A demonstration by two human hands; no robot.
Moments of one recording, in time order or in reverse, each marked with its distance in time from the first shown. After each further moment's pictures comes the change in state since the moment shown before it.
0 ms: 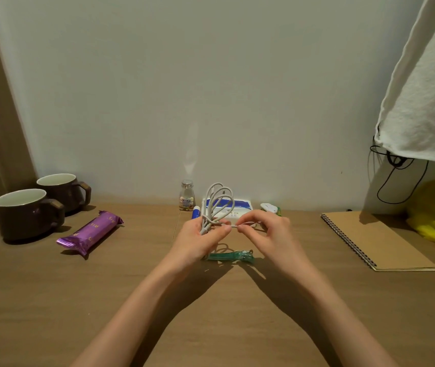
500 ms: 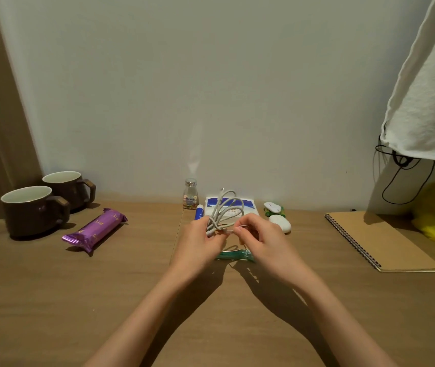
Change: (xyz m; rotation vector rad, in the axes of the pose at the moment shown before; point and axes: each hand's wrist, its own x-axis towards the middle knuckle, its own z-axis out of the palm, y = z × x) left_hand 0.007 -0.019 0.006 0.304 0.176 0.056; right_hand -0.007 -0.014 0.010 0.091 -0.133 0.057
